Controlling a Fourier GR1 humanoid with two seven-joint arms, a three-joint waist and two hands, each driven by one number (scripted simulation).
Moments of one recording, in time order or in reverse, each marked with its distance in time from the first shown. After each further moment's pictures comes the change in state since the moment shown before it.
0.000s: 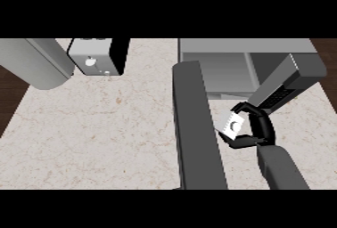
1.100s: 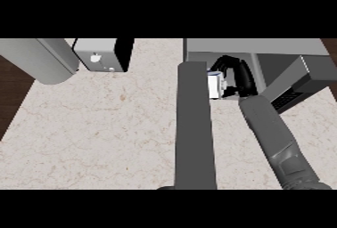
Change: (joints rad) left arm -0.064 0.044 0.049 0.067 0.034 -0.030 0.020; right arm -0.446 -0.005 0.003 0.229 0.208 -0.358 0.295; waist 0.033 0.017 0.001
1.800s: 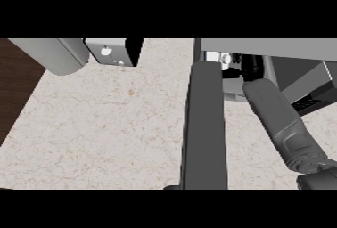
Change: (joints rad) left arm -0.046 0.003 -0.018 0.044 -0.021 -0.033 -0.016; right arm -0.200 -0.059 -0.081 0.257 0.043 -0.290 -0.039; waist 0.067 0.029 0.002
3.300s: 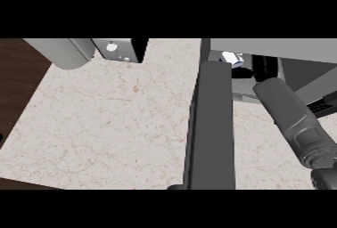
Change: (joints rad) left arm -0.115 0.047 -0.073 0.103 -0.105 -0.044 -0.006; right arm -0.041 -0.077 0.038 0.139 0.104 -0.140 0.007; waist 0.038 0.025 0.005
